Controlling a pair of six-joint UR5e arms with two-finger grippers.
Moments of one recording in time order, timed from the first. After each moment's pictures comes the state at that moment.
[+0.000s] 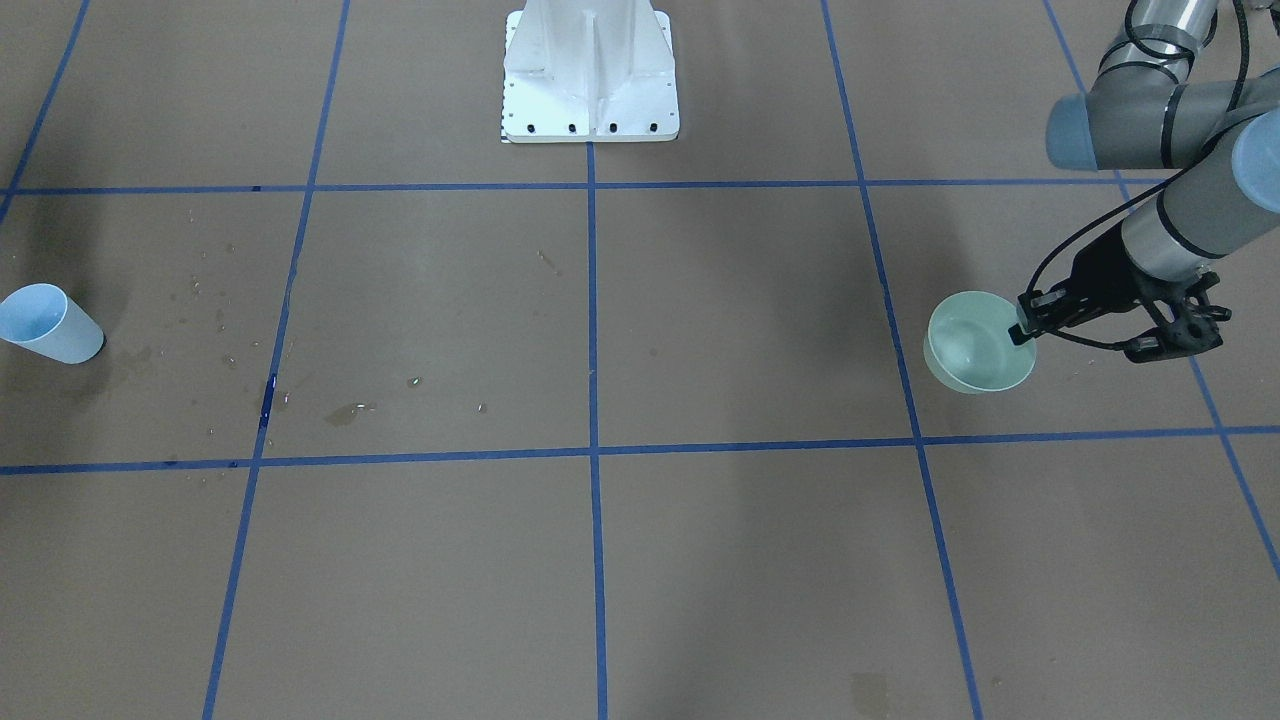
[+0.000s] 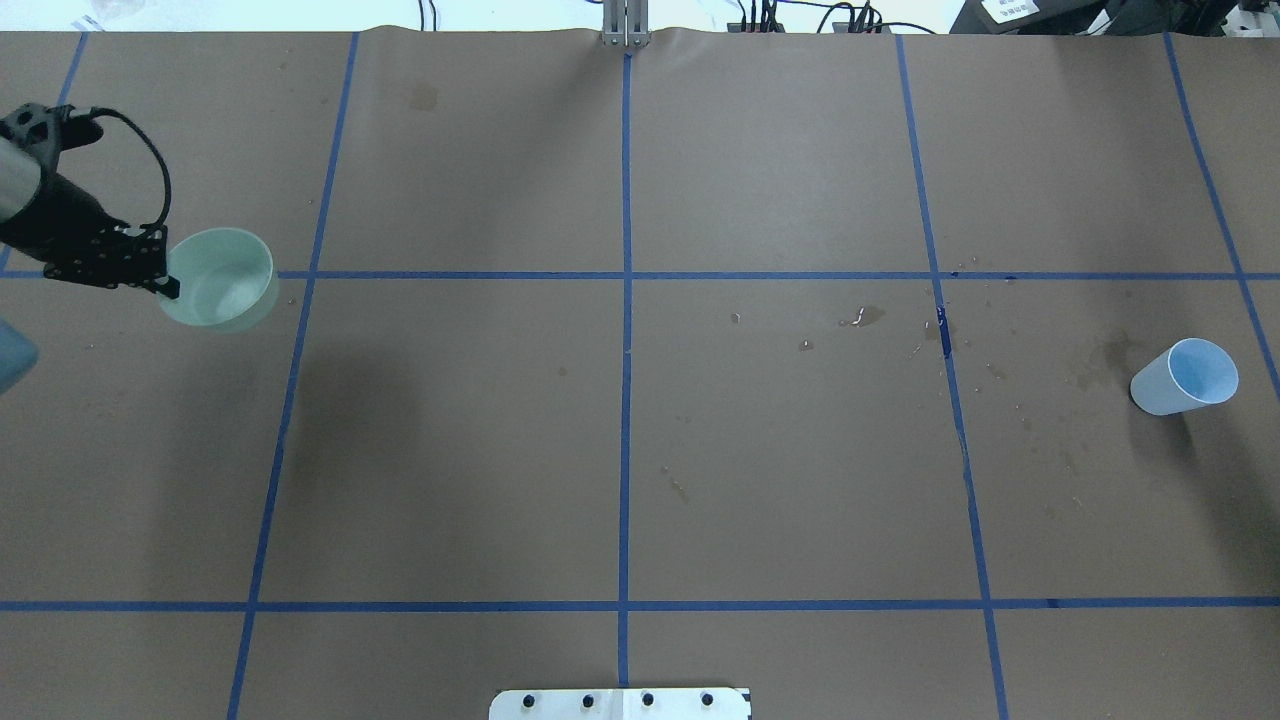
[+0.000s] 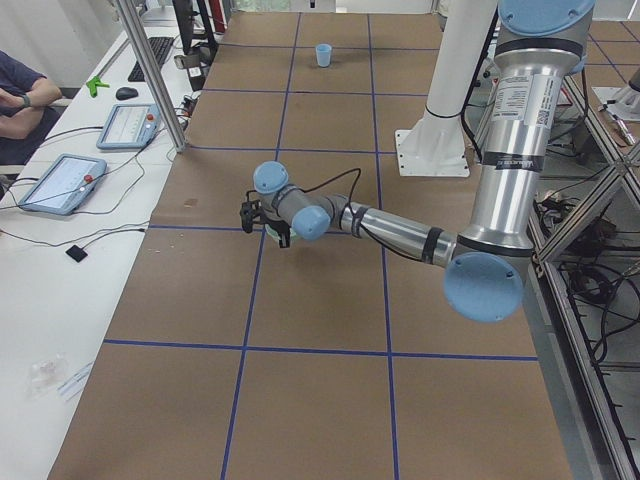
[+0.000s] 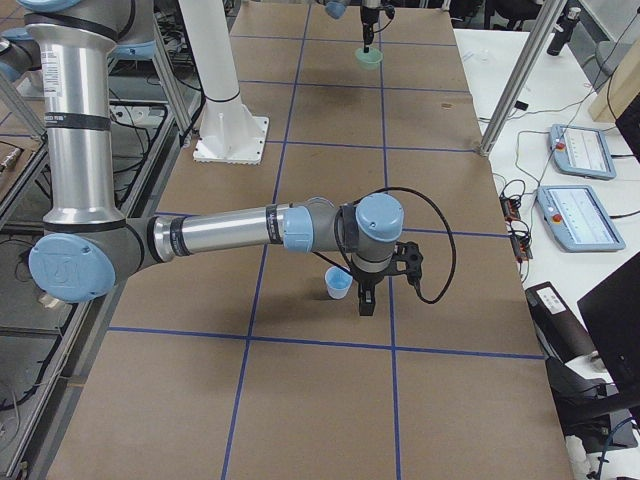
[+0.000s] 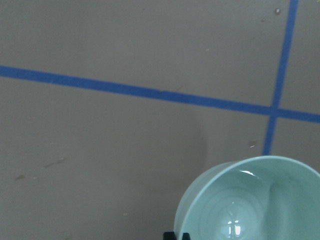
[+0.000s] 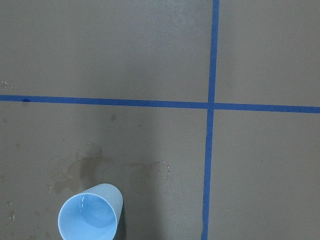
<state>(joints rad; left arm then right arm) -1.06 -1.82 -1.68 -1.84 -2.36 -0.98 1.54 -1.58 1.76 -1.69 2.39 0.02</state>
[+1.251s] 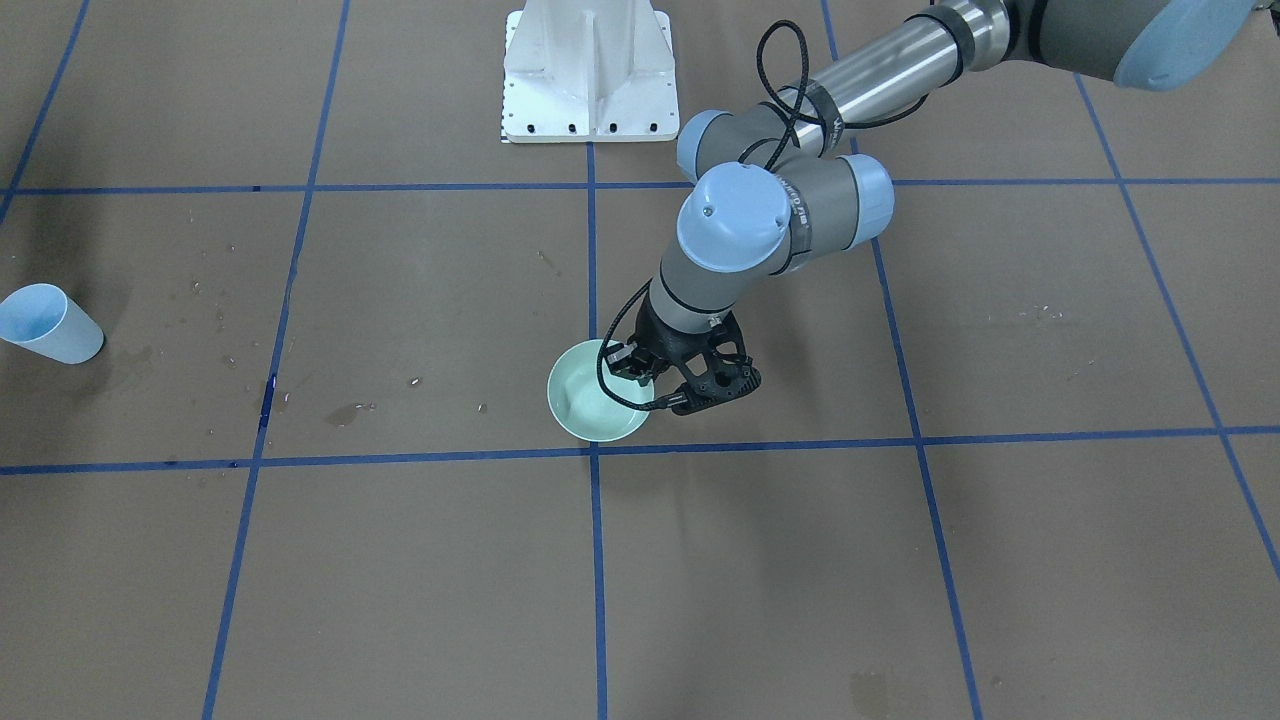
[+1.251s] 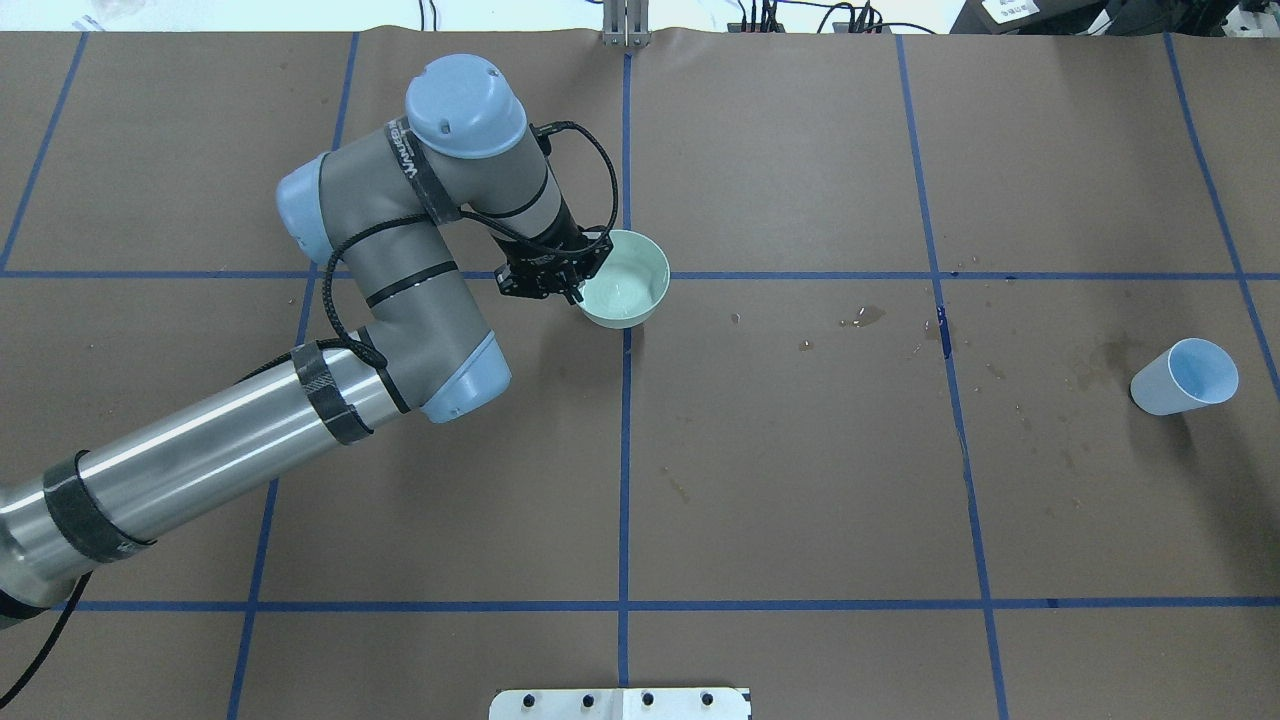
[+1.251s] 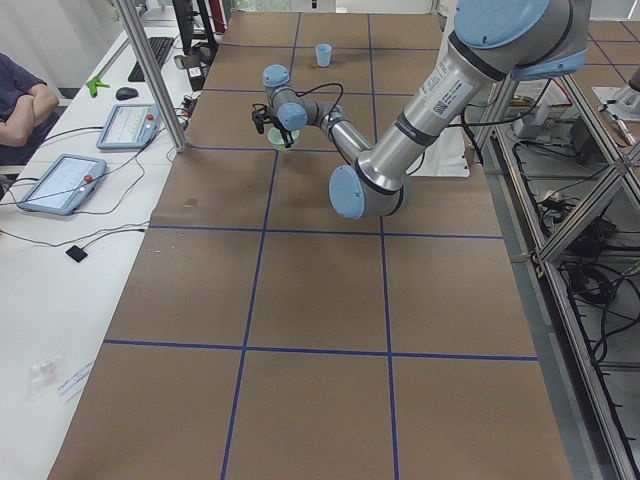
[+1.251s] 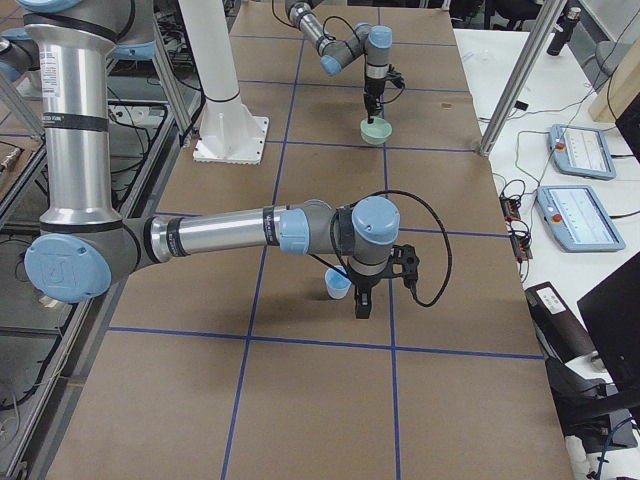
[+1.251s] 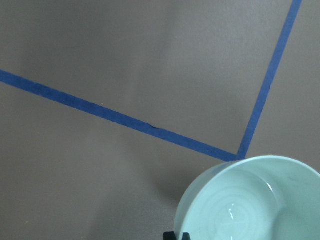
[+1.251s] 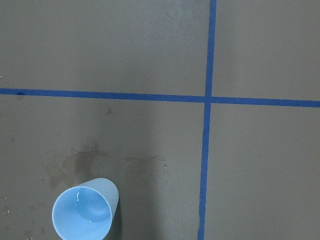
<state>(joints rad) -0.66 -2.44 -1.29 -1.86 -2.09 -1.50 1.54 -1.59 1.76 -1.69 2.39 0.03</state>
